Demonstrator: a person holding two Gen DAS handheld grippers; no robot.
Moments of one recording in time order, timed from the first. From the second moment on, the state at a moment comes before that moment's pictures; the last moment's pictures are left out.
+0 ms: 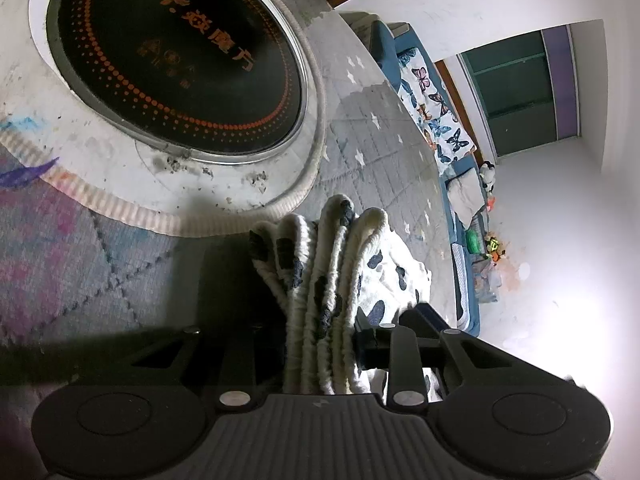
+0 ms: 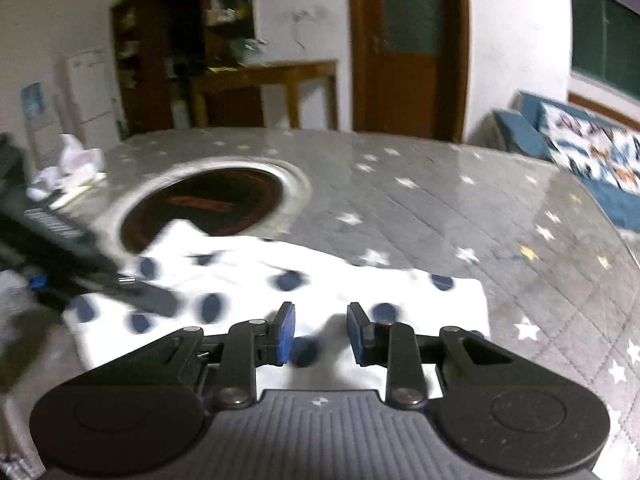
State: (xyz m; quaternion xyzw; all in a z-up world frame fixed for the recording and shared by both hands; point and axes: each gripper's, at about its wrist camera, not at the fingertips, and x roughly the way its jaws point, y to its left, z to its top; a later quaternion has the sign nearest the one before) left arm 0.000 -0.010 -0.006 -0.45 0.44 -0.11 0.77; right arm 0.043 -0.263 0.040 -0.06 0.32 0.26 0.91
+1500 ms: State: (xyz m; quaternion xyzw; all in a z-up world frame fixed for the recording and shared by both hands) left arm 0.035 -0.098 0.051 -0.16 0.42 -0.11 0.89; right arm 0.044 -0.368 0.045 0.06 0.29 0.11 0.95
